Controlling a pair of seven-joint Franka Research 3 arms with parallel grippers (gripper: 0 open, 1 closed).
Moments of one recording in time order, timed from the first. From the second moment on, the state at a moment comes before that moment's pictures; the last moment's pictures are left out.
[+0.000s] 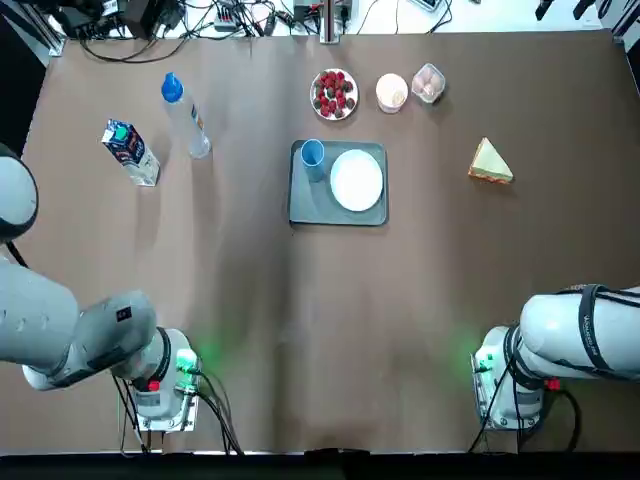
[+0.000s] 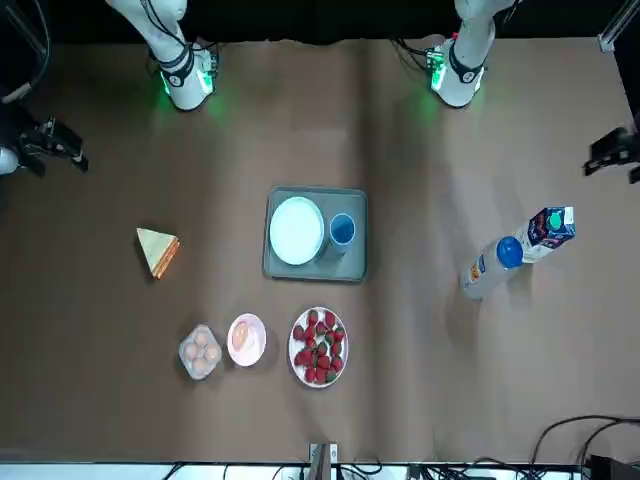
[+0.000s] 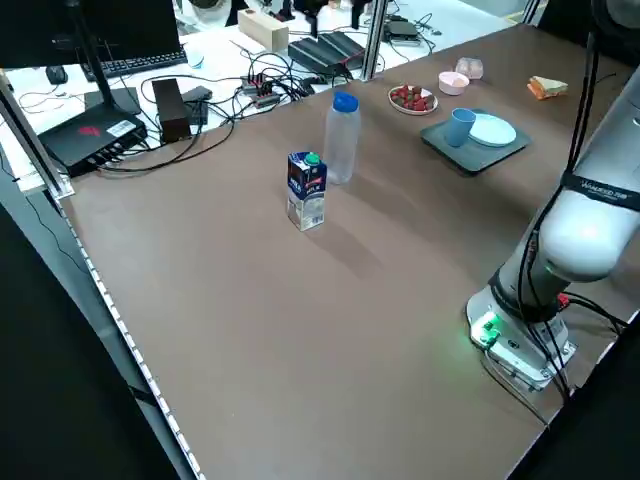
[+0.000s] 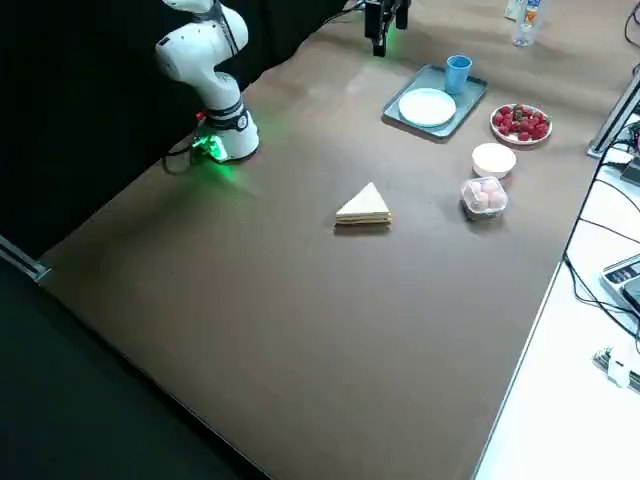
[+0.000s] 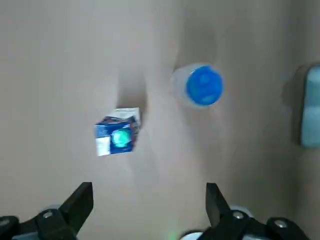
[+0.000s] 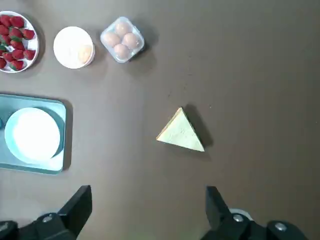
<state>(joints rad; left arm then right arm) 0.36 0.02 -0.20 -1.56 -0.01 1.51 0.31 -0.21 -0.08 0.18 -1.65 0.08 1.57 -0.10</state>
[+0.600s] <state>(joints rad) 0.60 0.09 -0.20 -1.56 -0.12 1.56 0.79 -0.25 0.07 0.17 -1.68 0.08 1.63 -0.10</state>
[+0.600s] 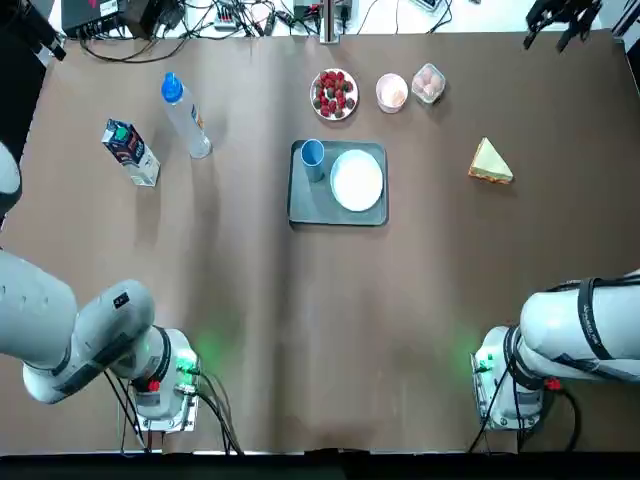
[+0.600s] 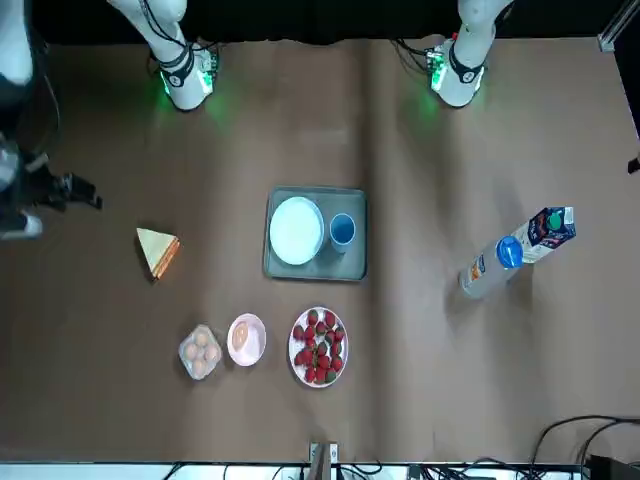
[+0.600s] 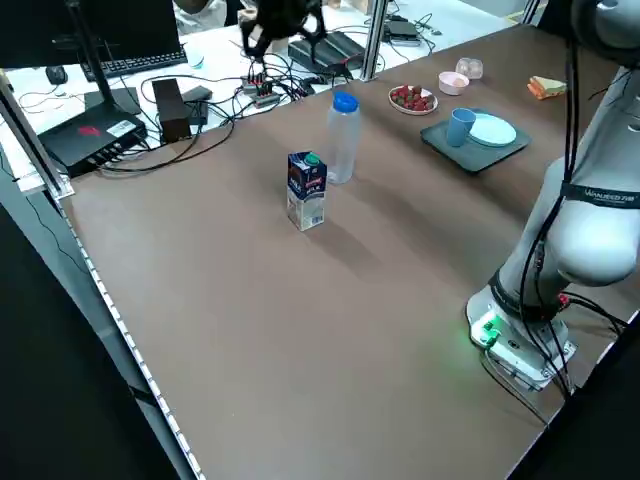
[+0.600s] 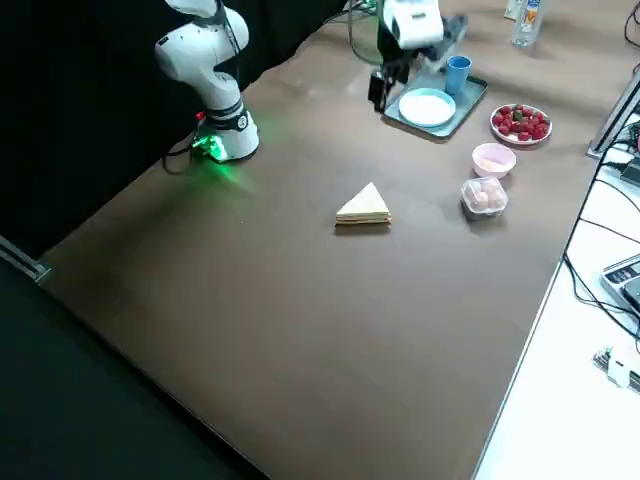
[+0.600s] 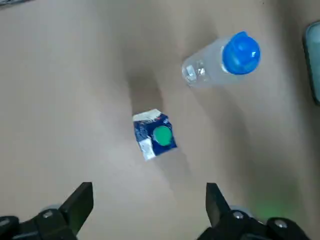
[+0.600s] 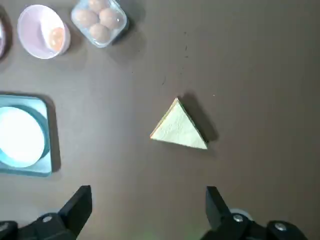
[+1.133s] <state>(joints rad) 0.78 0.28 -0.20 -1.56 -0.33 1.67 1.41 -0.25 0.41 0.17 -1.72 0.07 1.87 -0.09</state>
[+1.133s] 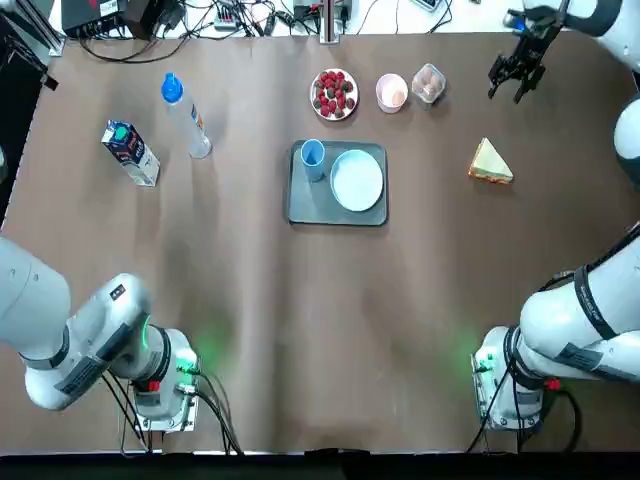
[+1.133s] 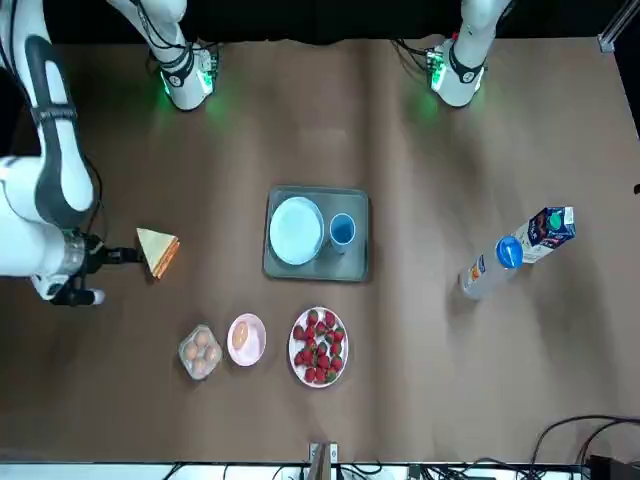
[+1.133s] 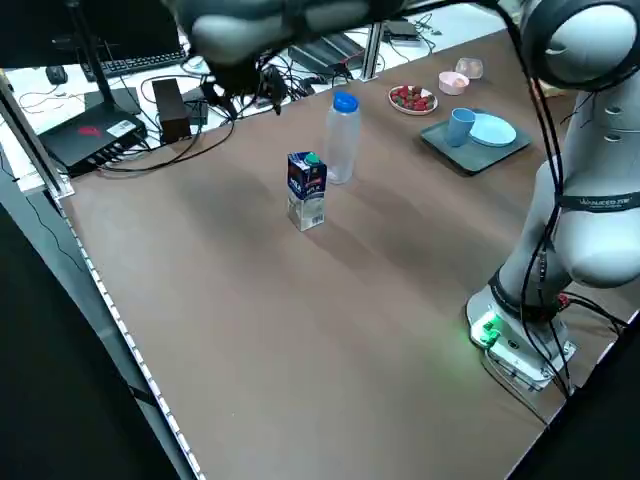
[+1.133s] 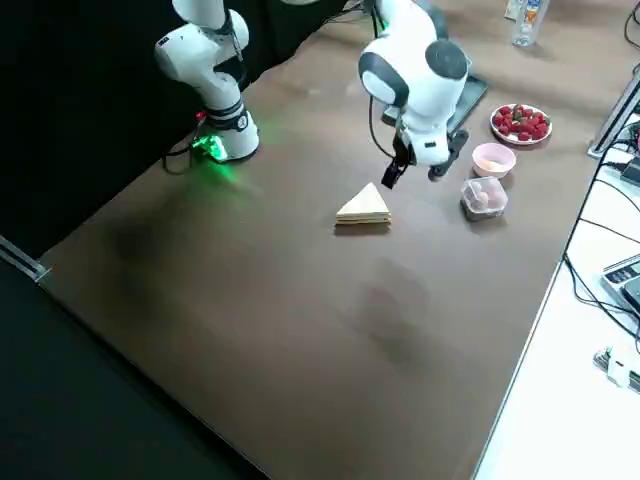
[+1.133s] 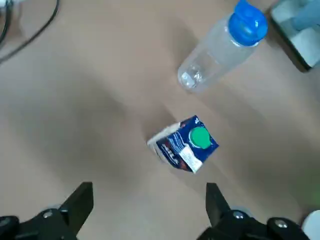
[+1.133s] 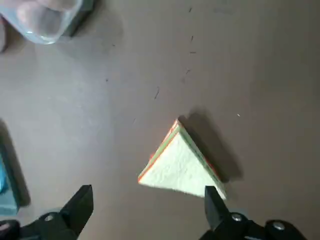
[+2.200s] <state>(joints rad) 0.92 0.72 -0.19 -1.54 -0.81 1.71 2.22 -0.20 0.60 0.17 -1.73 -0.15 2.01 0.15</state>
